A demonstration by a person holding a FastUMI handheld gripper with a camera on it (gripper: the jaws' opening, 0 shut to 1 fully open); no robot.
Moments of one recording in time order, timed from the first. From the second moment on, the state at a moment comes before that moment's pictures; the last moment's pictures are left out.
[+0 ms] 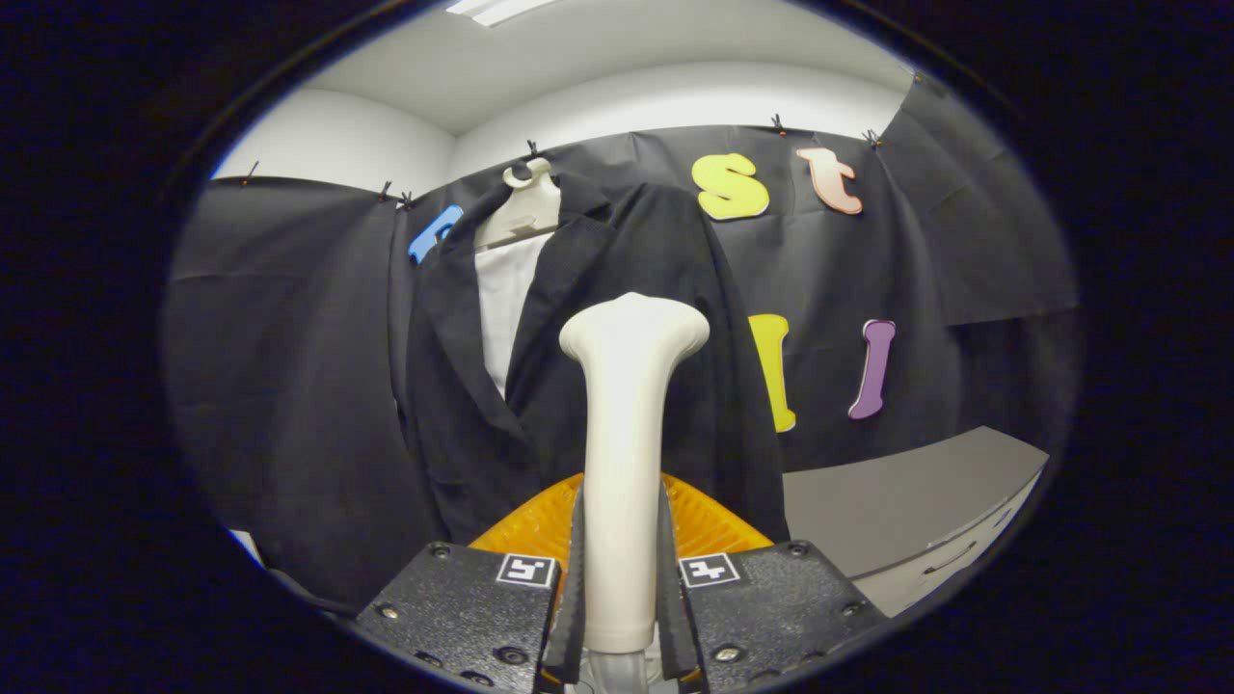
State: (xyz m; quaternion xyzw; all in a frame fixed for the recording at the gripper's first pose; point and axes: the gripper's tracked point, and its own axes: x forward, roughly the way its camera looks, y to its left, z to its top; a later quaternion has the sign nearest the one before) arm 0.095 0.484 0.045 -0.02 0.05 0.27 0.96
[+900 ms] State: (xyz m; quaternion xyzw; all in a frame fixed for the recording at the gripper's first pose) arm 0.080 0.451 -0.056 -0.06 0.15 0.26 0.95
